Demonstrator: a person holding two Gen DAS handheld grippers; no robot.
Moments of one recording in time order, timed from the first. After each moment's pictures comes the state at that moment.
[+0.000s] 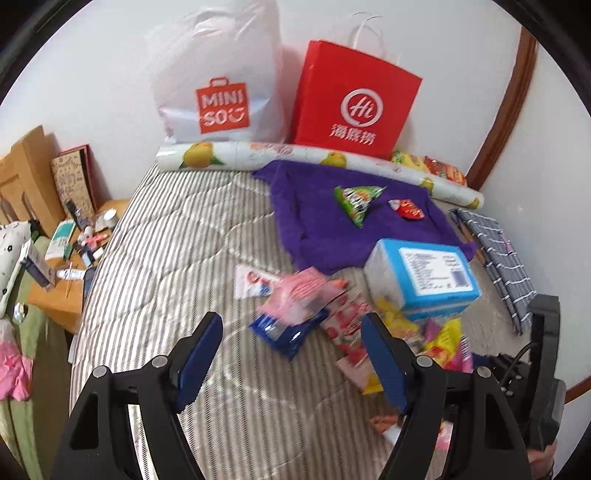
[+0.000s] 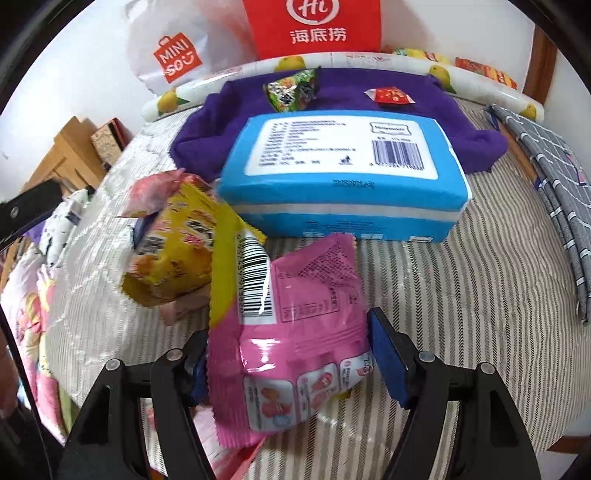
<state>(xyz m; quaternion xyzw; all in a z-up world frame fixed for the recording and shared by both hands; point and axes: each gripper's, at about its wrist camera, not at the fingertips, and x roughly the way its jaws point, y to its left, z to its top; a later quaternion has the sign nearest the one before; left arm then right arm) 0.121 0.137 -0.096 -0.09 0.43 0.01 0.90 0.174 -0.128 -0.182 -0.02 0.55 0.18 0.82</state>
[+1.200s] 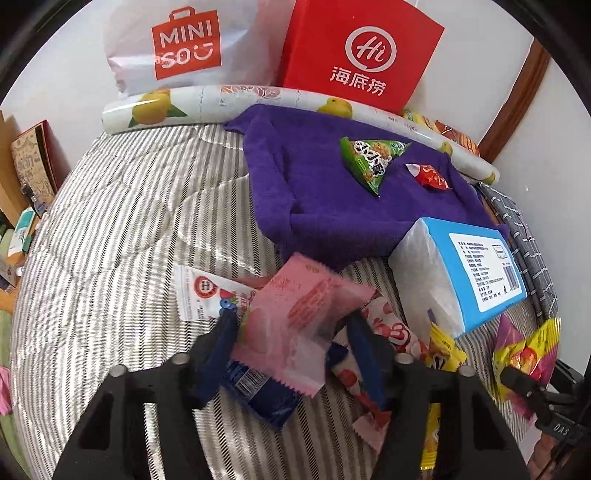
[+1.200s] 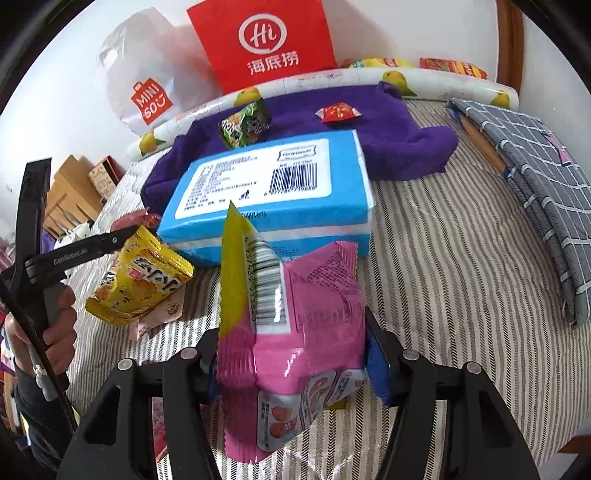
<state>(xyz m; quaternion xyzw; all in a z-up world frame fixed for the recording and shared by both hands) 0.202 0.118 -0.173 -0.10 0.49 -0.03 0.87 0.193 -0.187 -0.179 0.04 0.52 0.18 0.83</state>
